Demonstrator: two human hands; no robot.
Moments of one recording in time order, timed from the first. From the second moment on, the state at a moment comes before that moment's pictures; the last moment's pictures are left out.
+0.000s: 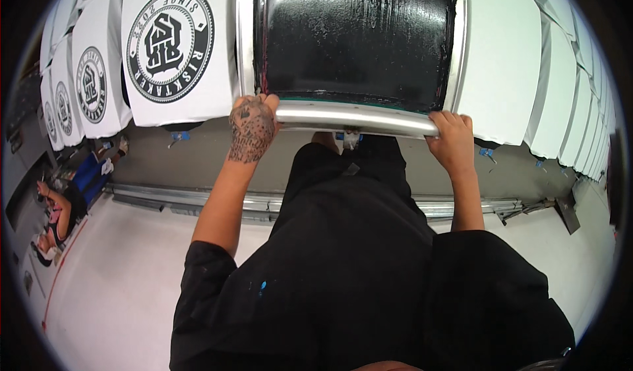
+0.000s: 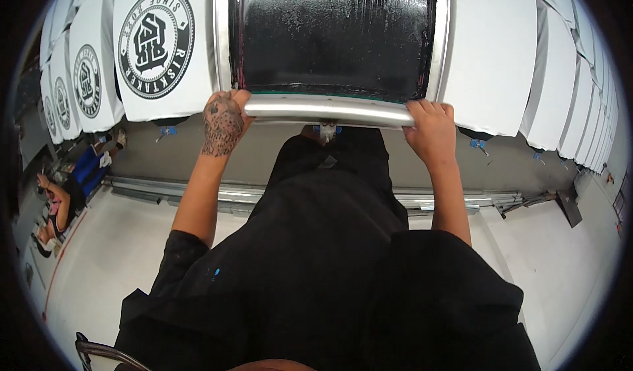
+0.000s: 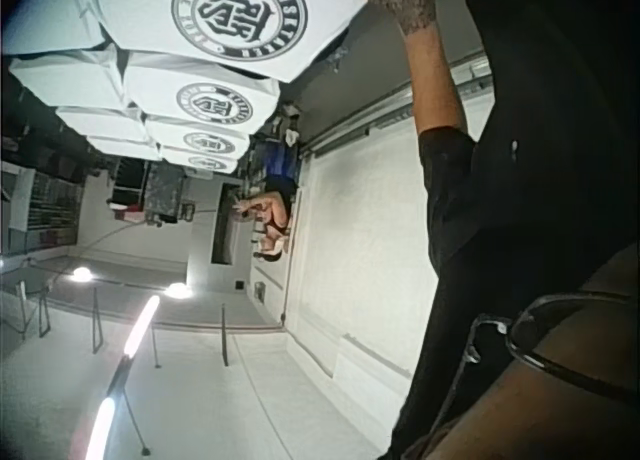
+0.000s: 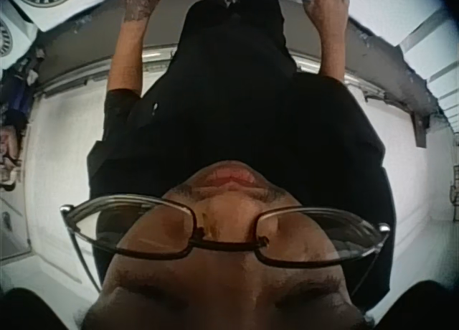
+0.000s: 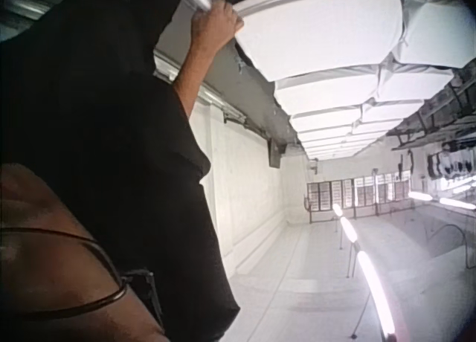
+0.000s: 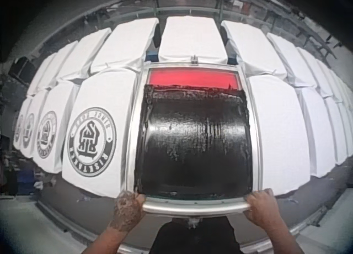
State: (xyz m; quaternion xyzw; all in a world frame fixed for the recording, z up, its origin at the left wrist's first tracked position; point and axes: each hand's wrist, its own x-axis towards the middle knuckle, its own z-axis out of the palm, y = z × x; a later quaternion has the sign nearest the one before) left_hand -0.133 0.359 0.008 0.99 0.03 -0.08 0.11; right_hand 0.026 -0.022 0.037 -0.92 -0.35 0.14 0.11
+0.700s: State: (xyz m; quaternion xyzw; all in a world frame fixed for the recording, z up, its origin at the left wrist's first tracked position) left_hand 0.050 0.433 -0.045 0.99 0.05 0.16 0.03; right_hand 0.197 0.036 -0.017 -0.96 -0.27 -0.08 0.04
